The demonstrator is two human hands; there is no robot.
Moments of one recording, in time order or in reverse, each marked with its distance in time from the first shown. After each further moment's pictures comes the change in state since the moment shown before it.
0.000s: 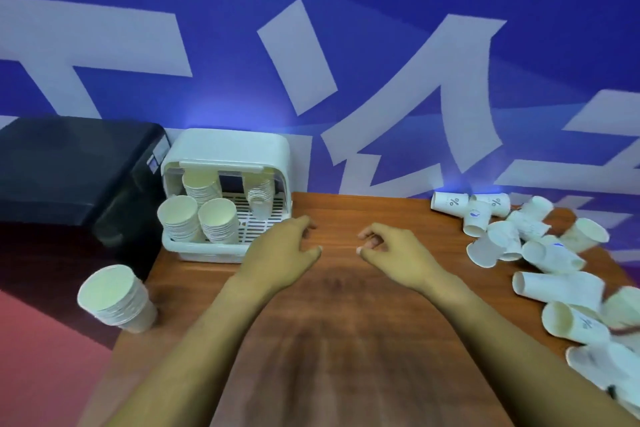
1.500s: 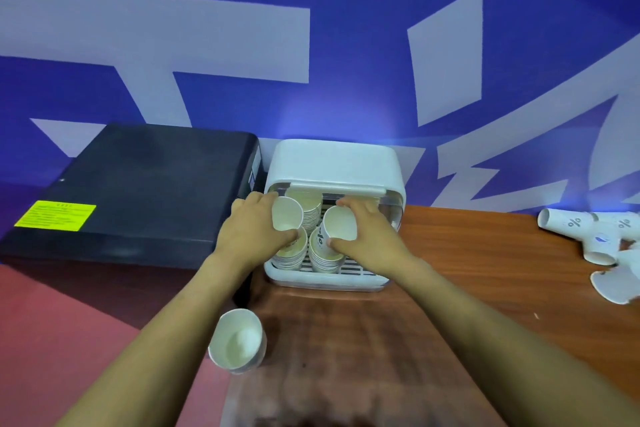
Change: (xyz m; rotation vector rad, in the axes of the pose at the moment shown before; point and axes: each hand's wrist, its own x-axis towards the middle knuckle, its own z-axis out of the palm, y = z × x) left_hand 0.046 -0.206 -0.132 0.146 0.060 -0.295; right_hand 0.142 -0.174 0.144 0.021 0.020 -0.157
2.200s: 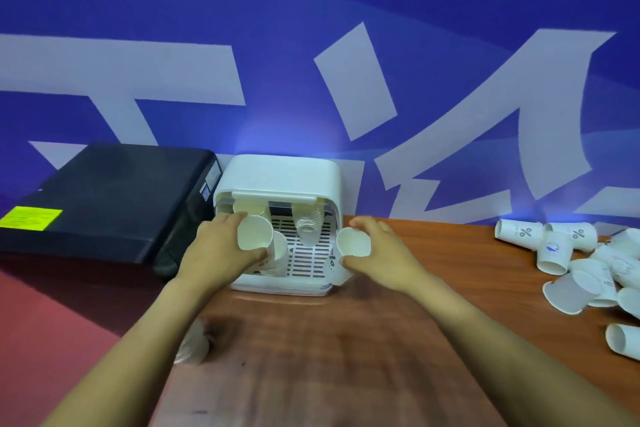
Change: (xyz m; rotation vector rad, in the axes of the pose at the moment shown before) left_hand -0.060 0.091 0.024 0.007 0.105 -0.073; right_hand -0.067 0.101 -0.102 0.096 -0.041 0.030
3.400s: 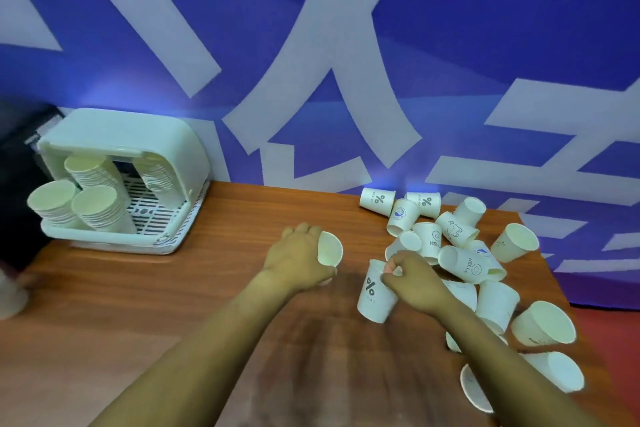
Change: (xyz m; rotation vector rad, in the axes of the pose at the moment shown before) left_hand -0.098 0.351 0.224 0.042 -0.304 0.265; right_hand -0.155 0.299 -0.201 -0.083 -0.038 0.289
